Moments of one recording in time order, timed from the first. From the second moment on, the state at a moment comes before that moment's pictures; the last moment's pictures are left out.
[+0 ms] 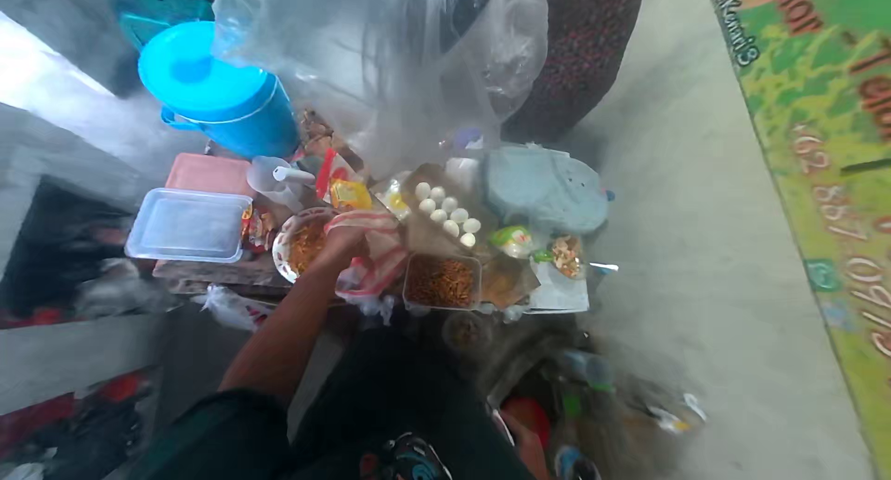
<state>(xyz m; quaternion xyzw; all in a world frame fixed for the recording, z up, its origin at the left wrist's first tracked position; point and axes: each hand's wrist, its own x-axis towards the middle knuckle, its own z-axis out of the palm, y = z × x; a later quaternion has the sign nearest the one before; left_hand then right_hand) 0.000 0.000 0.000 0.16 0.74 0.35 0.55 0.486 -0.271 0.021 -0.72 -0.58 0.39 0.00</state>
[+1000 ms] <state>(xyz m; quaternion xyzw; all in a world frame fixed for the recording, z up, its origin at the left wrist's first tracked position) 0.303 -0.015 0.026 0.52 0.54 0.28 0.60 0.541 -0.236 -0.024 -0.80 -0.47 0.26 0.26</state>
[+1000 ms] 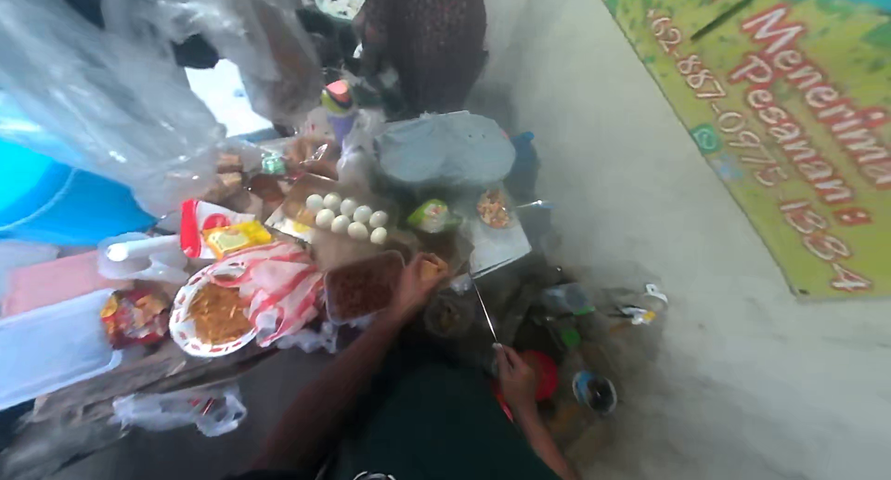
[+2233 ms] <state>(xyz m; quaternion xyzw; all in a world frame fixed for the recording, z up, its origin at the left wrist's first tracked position) 0.382 0.019 -0.047 0.44 0.79 0.12 0.41 0.535 -0.168 -0.037 -0.76 -0.52 0.34 0.18</state>
